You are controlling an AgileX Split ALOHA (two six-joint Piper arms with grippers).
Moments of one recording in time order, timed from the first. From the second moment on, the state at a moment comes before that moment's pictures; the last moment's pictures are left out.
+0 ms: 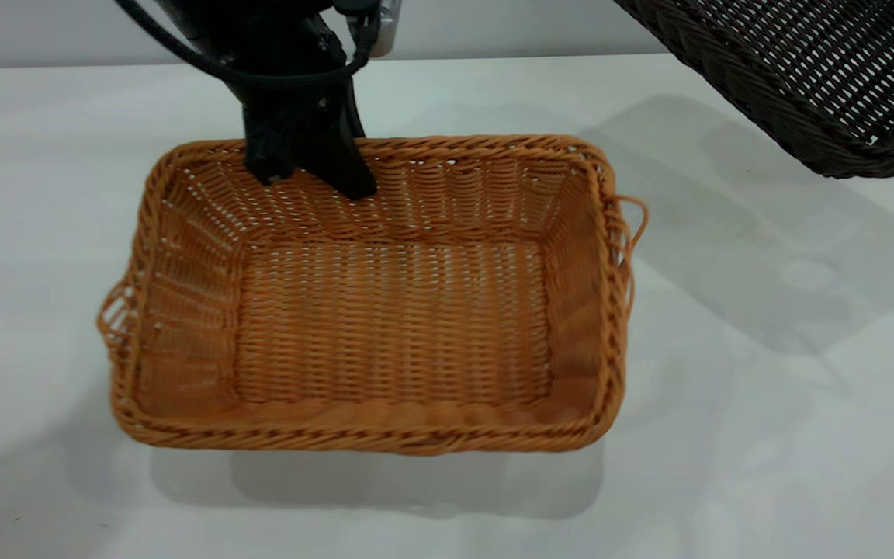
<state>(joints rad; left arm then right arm) -0.37 2.21 -1.42 -0.62 0.61 1.69 -0.42 1.82 -0.97 1.19 0.63 -0.96</state>
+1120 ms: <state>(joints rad) -0.09 1.97 -1.43 -0.62 0.54 1.01 -0.29 1.78 -0.98 0.95 0.90 -0.82</state>
